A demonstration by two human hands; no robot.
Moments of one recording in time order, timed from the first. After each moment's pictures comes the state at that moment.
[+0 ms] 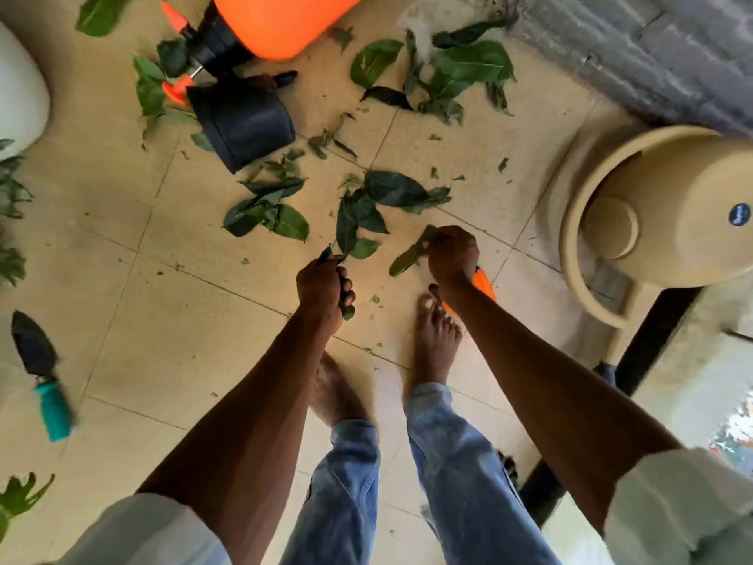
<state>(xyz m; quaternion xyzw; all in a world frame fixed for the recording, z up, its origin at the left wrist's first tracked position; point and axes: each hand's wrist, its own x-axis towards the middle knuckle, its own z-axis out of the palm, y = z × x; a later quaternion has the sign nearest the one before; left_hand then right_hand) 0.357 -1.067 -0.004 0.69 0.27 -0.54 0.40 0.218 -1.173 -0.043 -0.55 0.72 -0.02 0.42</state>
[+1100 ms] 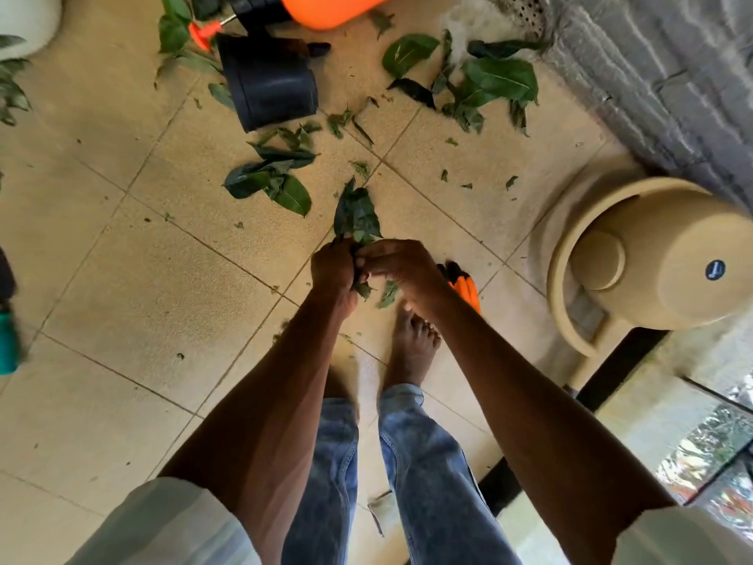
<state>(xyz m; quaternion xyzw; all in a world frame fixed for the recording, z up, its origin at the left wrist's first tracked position) 0.332 -1.076 -0.002 0.65 0.31 -0.51 0.47 0.242 -1.144 -0.006 -0.46 0.52 0.05 0.72</state>
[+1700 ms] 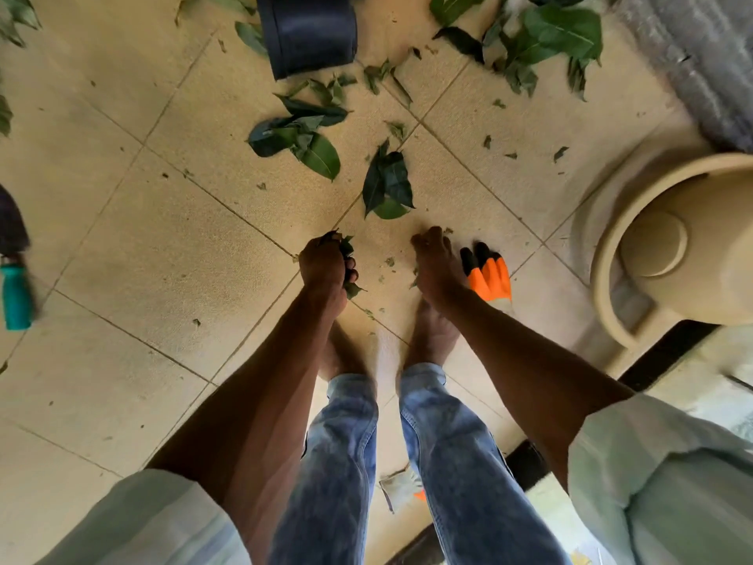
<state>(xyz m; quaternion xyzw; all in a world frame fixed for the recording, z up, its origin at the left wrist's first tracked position) 0.343 -1.008 -0.035 0.69 0.33 -0.48 0.44 0.196 -1.108 -0.085 -0.86 0.35 0.29 0.25</state>
